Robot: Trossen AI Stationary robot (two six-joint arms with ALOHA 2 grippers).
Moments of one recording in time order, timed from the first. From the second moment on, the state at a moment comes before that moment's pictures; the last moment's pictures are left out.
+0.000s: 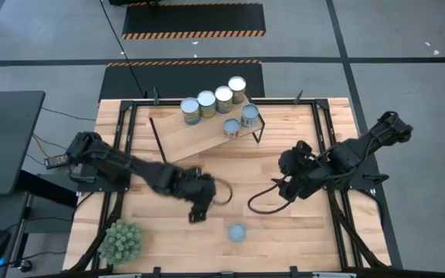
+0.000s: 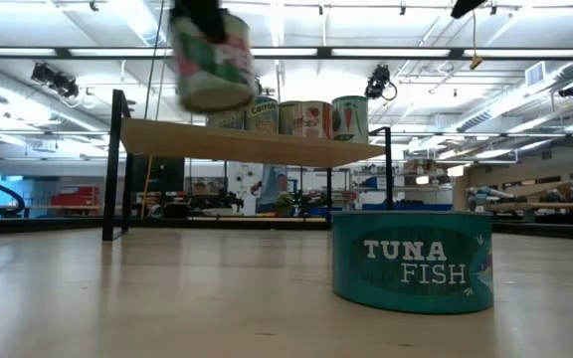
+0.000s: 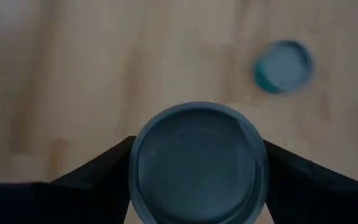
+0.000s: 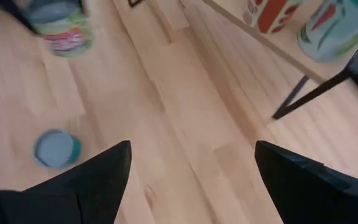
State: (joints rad) left arm -0.33 1.68 1.46 -0.86 -0.18 -0.44; right arm 0.52 1.31 1.41 -1.23 0.55 0.86
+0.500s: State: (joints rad) left arm 0.09 1.68 1.57 -0.88 -0.18 -0.22; right arm 0.48 1.22 1.26 -1.01 0.56 0.87
